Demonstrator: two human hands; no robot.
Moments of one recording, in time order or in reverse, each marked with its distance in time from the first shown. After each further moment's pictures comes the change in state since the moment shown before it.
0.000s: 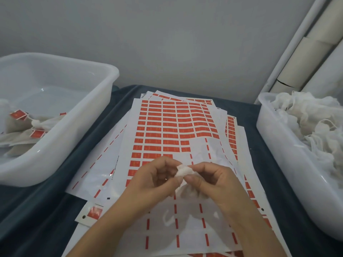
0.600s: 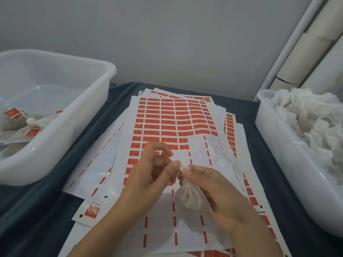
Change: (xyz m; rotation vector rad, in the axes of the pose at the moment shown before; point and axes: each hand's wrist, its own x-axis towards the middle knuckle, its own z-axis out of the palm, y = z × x) left_hand 0.002 0.000 0.006 0.101 0.193 0.189; right_hand -0.003 0.001 0.006 0.455 -0.137 0.296
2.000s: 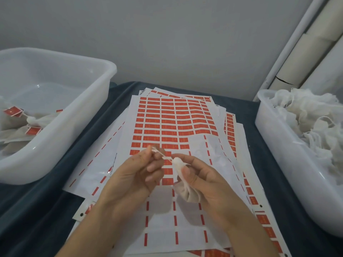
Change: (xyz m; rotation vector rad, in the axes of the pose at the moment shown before) left_hand 0.007 -0.011 -0.025 -1.155 -0.077 -0.514; right_hand 0.003 0.005 0.005 -0.204 -0.030 -0.180
